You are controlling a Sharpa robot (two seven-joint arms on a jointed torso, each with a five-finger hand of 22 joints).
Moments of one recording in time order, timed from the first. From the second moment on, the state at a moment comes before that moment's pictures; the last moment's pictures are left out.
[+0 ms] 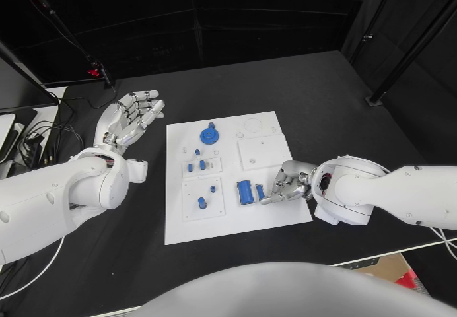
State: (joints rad) left arm 1.25 -0.72 -0.24 1.40 -0.12 -0.50 0.68; left_hand 1.28 0.00 -0.07 0.29 0.38 0.30 0.14 0.66 0.10 0.33 0.26 0.75 0.08 0.23 0.25 0.84 0.14 0.11 0.49 0.29 0.08 0.72; right arm 1.07 -1.17 -0.13 1.98 -1.10 -0.29 -0.61; right_hand 1.27 -0.07 -0.12 0.29 0.05 1.17 0.06 0.31 0.21 1.47 0.01 1.57 1.31 1.47 -0.06 1.57 1.31 0.01 1.47 0.06 1.57 1.31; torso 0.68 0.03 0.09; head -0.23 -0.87
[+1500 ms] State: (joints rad) left arm 1.24 -0.73 -0.24 1.40 -0.12 -0.50 0.68; left_hand 1.28 0.00 -0.08 0.29 0.38 0.30 0.14 0.66 0.09 0.33 0.26 0.75 0.08 0.23 0.25 0.84 0.14 0.11 0.49 0.29 0.08 0.72; right arm 1.07 -1.17 -0.13 1.96 -1.11 -0.33 -0.55; right_hand 1.40 -0.12 -0.04 0.29 0.05 1.11 0.06 0.41 0.33 1.47 -0.01 1.57 1.31 1.47 -0.06 1.57 1.31 0.01 1.46 0.05 1.57 1.31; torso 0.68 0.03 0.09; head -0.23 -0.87
